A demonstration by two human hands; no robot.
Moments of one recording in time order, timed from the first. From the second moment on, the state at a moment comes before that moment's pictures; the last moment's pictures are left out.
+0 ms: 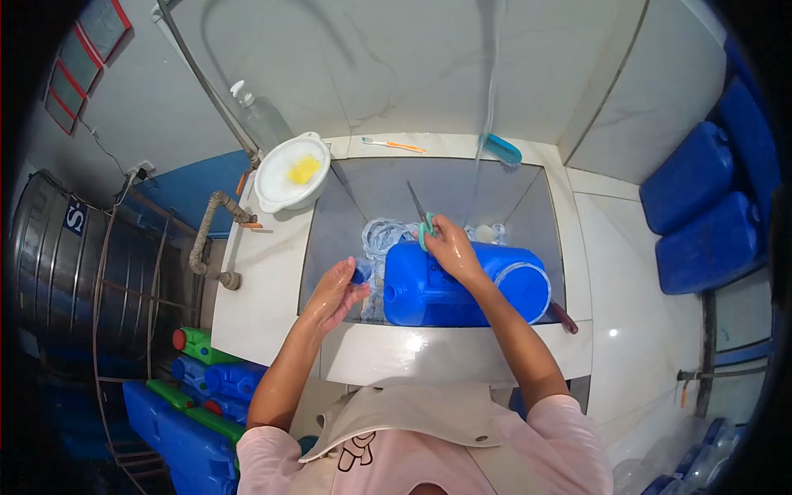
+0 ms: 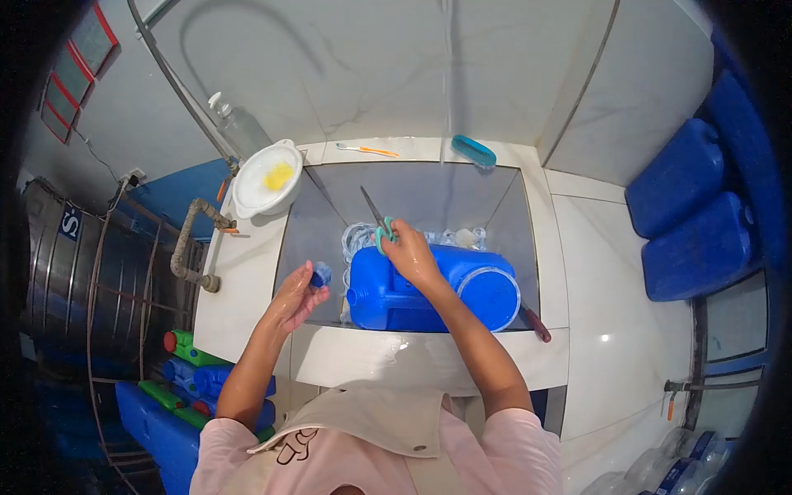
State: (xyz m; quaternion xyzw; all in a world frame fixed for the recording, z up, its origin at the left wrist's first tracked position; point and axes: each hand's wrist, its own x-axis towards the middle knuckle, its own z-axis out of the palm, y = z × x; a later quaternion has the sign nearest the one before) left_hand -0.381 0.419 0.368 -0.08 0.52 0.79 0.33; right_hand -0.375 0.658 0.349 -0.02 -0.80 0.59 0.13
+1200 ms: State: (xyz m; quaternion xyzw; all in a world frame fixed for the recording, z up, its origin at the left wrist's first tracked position) left_hand -0.386 0.450 0.367 0.02 0.64 0.74 0.17; right_hand -0.353 0.607 0.384 0.10 -0.80 0.57 0.16
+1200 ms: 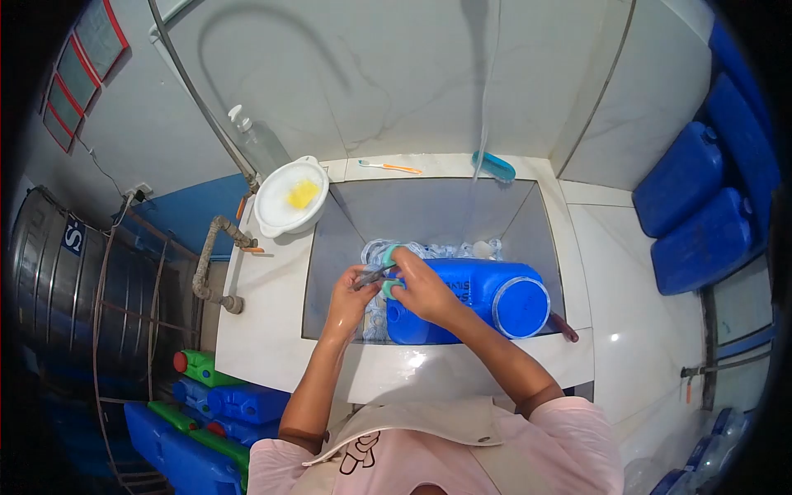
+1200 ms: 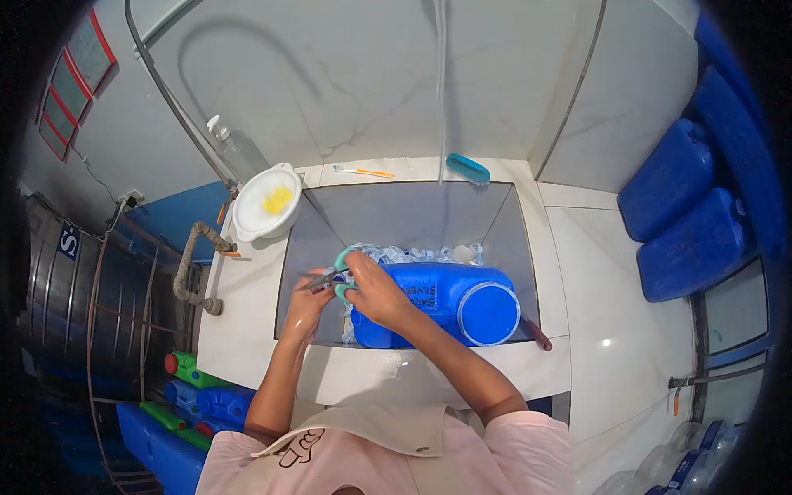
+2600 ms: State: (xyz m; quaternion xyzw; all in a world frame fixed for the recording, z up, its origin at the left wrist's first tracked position) left_hand -0.382 0.456 0.366 0.23 0.83 0.48 -0.14; right_hand -0.343 0.604 0.381 0.13 -0.84 0.45 0.25
